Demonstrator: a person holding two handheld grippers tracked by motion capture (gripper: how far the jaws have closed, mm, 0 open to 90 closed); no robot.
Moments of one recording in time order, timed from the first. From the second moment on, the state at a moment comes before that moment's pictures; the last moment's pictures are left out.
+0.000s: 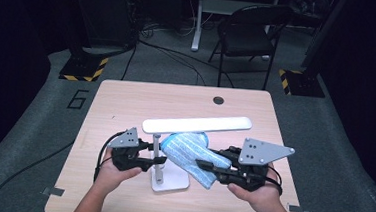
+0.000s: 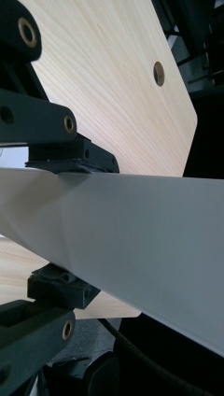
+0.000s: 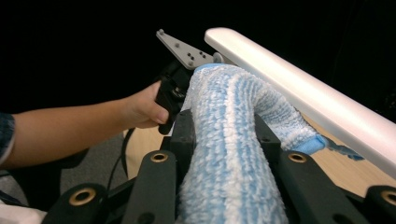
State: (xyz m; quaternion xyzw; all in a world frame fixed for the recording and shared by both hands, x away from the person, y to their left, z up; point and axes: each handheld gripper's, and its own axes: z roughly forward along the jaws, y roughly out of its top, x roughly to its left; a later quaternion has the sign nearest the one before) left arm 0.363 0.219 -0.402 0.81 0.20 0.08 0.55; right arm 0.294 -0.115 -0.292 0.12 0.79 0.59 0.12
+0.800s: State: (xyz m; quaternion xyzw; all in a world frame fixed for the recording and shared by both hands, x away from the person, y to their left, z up) left arm 0.363 0.219 -0.403 0.81 0.19 0.08 0.55; right arm 0.314 -0.108 -0.241 0.12 0.77 0.61 0.13
